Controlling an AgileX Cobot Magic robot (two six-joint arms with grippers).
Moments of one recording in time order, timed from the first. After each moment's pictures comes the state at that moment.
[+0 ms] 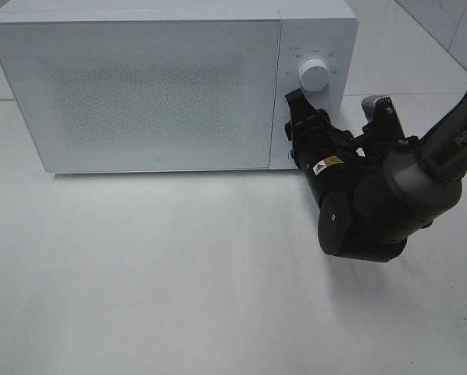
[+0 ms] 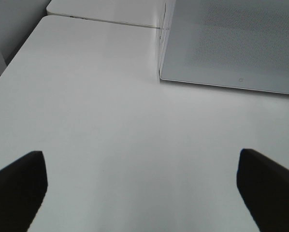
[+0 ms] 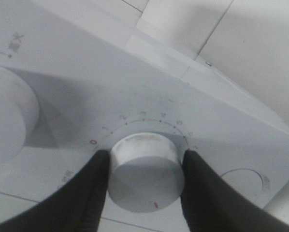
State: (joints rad) left arm 0.09 0.00 -0.52 -0.10 1.07 0.01; right arm 0.64 2.13 -0.80 0.62 -1.22 0.92
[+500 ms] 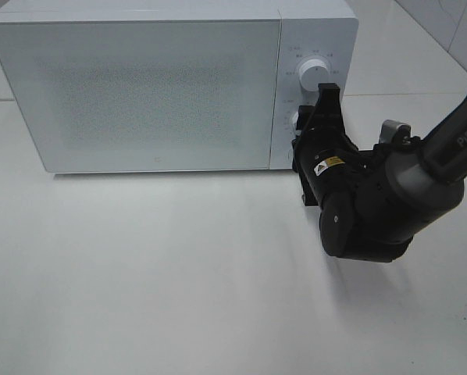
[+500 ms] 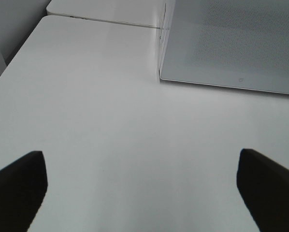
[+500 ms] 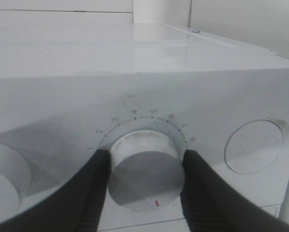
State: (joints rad) left arm 0.09 0.00 -0.52 -0.10 1.07 0.01; right arm 0.63 2.13 -0.80 0.60 -1.23 1.44
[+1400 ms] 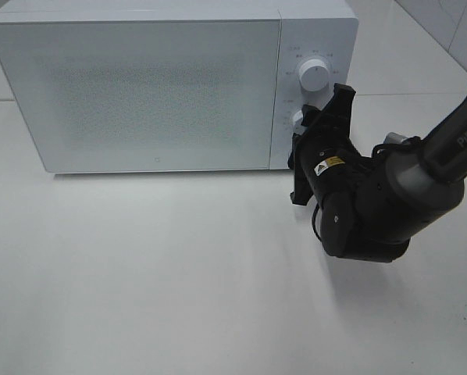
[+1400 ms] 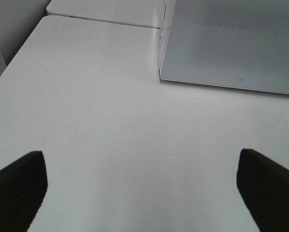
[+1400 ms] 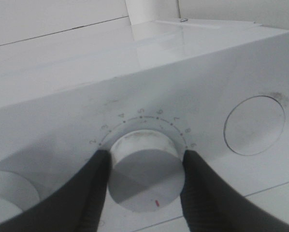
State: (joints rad) left arm 0.09 0.00 -0.52 -0.10 1.07 0.01; right arm 0.63 2.13 -0.80 0.60 -1.23 1.62
